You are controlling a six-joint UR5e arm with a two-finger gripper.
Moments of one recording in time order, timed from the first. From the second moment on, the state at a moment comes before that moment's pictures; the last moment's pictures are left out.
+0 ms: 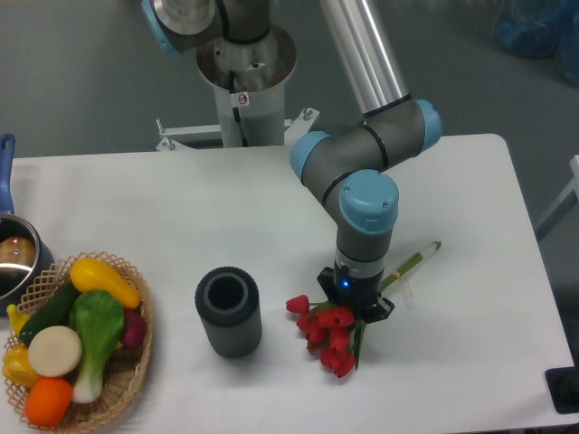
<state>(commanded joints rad) 2.51 -2.11 -1.65 -0.75 1.47 1.14</state>
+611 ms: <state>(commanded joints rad) 2.54 -2.08 -1.61 -0.72 1.45 0.97</state>
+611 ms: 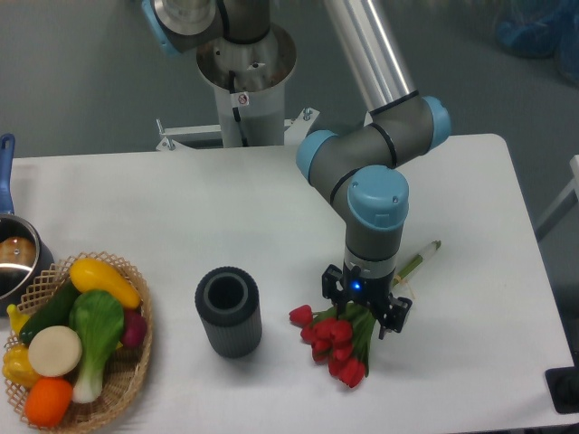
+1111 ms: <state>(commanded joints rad) 2.57 -2.01 -1.61 -0.73 1.45 1.03</state>
